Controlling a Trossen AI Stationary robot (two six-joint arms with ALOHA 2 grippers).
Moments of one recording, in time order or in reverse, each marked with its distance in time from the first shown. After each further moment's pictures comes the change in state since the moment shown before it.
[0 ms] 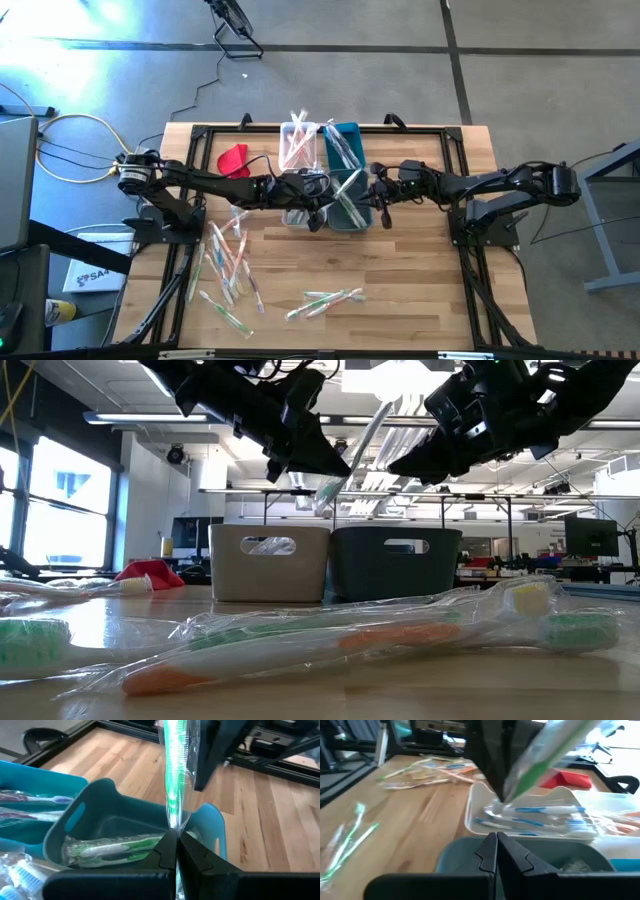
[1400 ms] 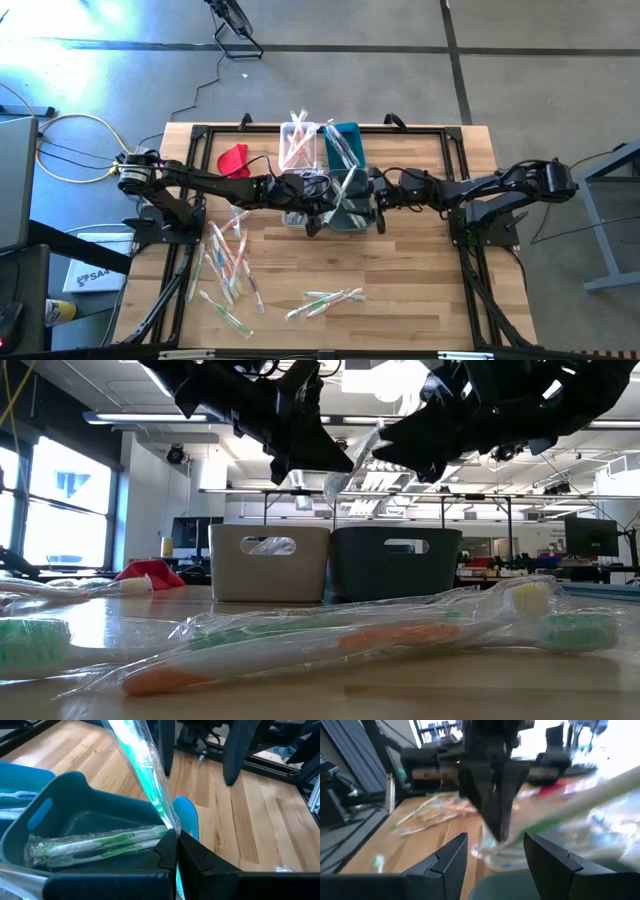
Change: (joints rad) left arm -0.002 0.000 0.001 0.001 0.121 -0.022; right arm 0.102 0.051 0.000 0.187 0.114 0.272
